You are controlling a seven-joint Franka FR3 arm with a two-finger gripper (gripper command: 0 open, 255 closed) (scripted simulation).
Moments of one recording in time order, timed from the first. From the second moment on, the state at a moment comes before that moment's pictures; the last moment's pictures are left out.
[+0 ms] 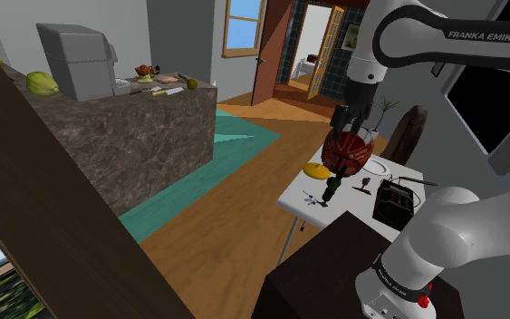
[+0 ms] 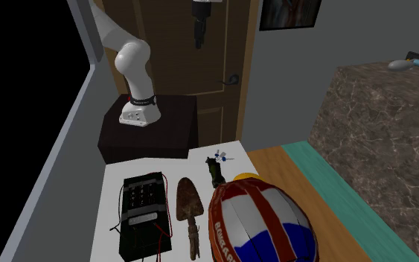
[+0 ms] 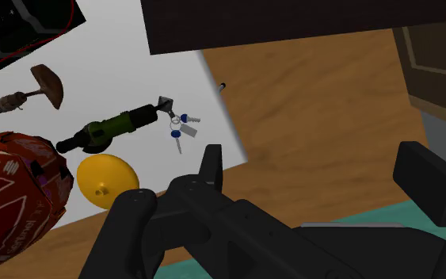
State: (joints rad) arm 0.00 -0.75 -0.02 -2.42 -0.07 1.61 0.06
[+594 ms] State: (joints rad) arm -0.06 -0.66 -0.13 -2.50 -0.16 1.79 -0.01
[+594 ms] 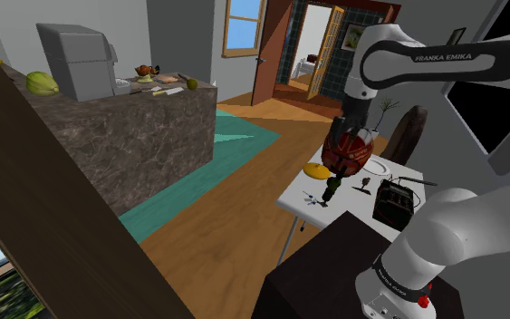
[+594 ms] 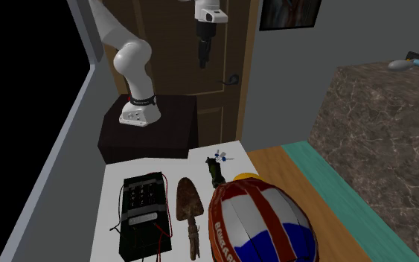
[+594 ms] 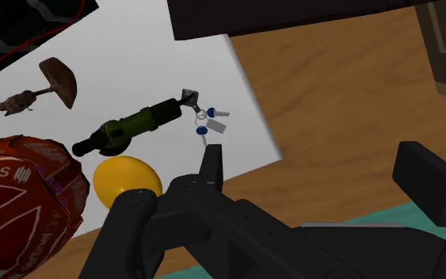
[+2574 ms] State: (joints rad) arm -0.30 0.31 -0.47 -2.18 0.09 2.49 -0.53
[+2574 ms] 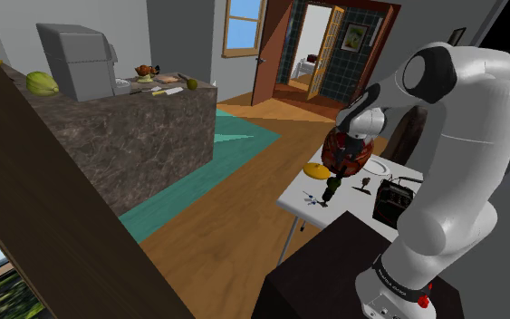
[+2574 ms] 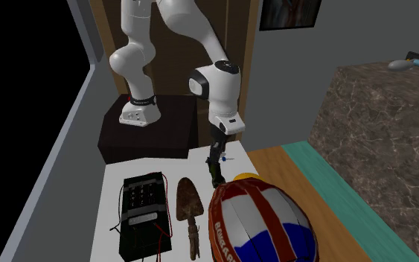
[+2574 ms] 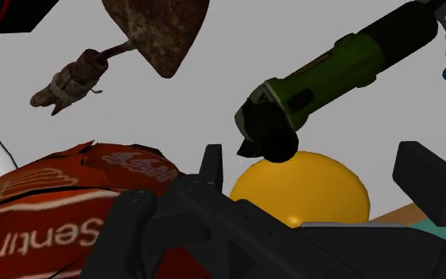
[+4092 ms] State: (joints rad) arm -0.36 0.43 -0.43 -2.14 0.17 2.56 -0.59
